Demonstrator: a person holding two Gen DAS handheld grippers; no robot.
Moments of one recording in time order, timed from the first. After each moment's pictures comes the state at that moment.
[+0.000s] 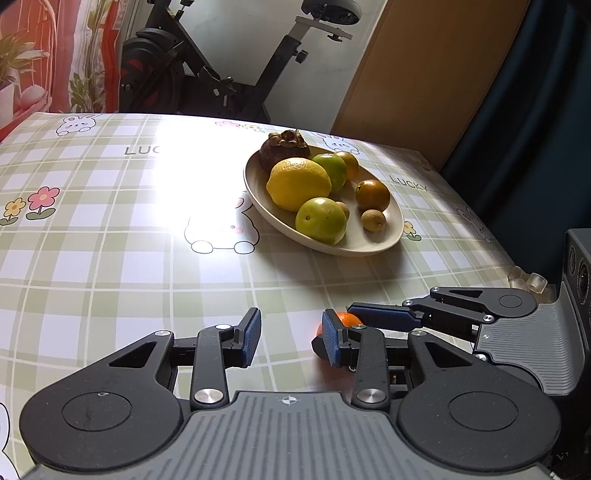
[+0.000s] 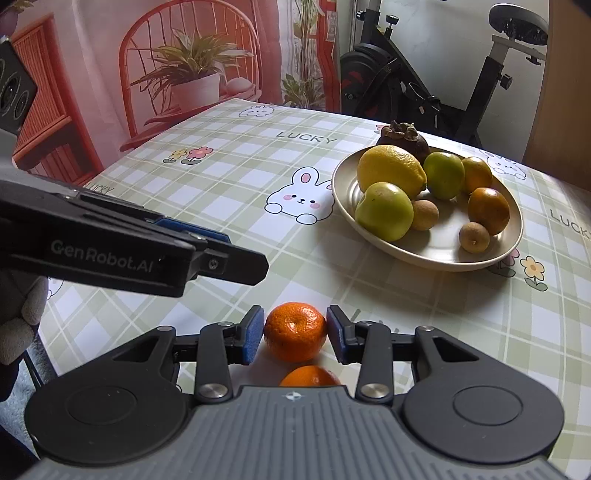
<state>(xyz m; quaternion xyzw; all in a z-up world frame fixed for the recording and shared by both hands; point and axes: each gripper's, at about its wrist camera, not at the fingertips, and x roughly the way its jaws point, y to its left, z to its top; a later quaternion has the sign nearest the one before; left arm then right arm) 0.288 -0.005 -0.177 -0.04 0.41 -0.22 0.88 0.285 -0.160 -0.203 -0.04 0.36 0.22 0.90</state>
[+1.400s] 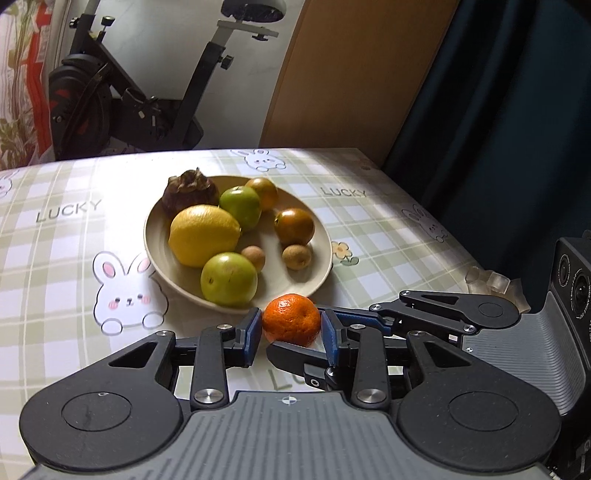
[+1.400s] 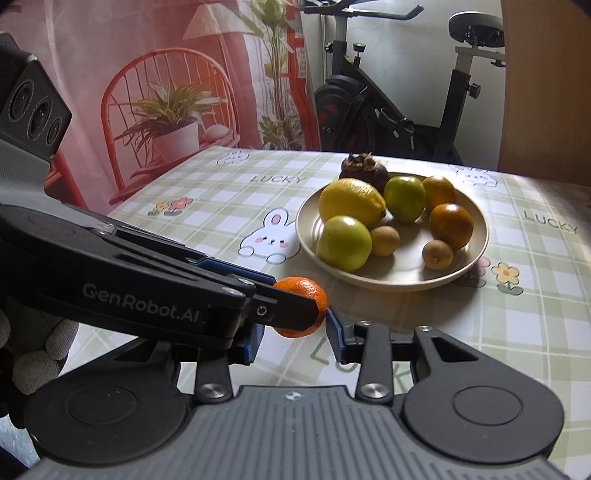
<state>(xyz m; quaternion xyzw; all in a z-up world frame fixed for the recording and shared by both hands) 0.324 -0.069 -0.153 0.00 0.39 -0.32 0.87 0.284 -0.199 -0.185 0.03 0.30 0.20 0.93</state>
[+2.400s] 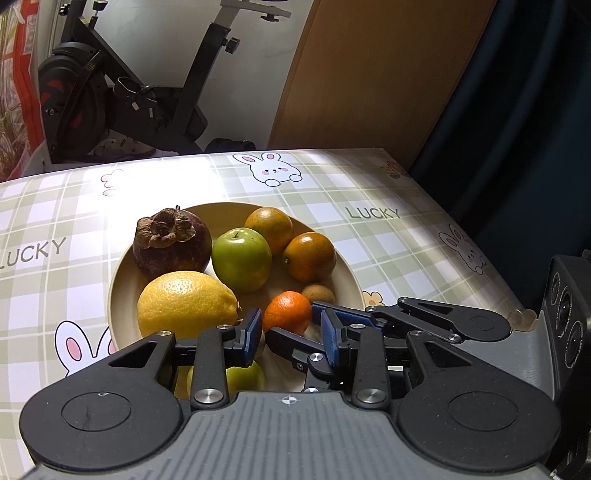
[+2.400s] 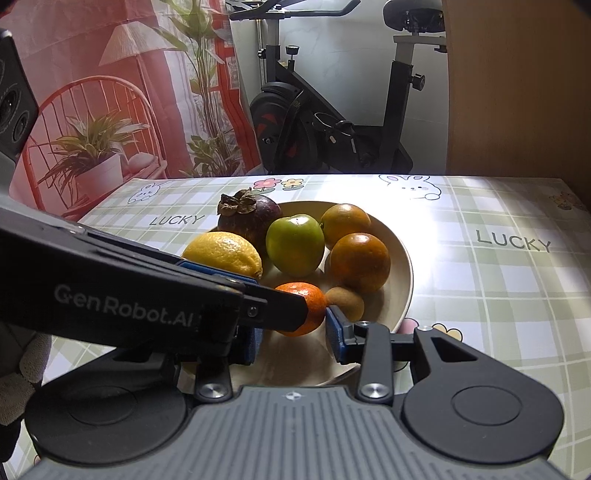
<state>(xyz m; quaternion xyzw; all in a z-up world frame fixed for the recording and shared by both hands) 0.412 -0.113 -0.175 0.00 0.42 -0.30 0.86 0.381 -0.246 -0.203 0.06 0.32 0.13 0.94</state>
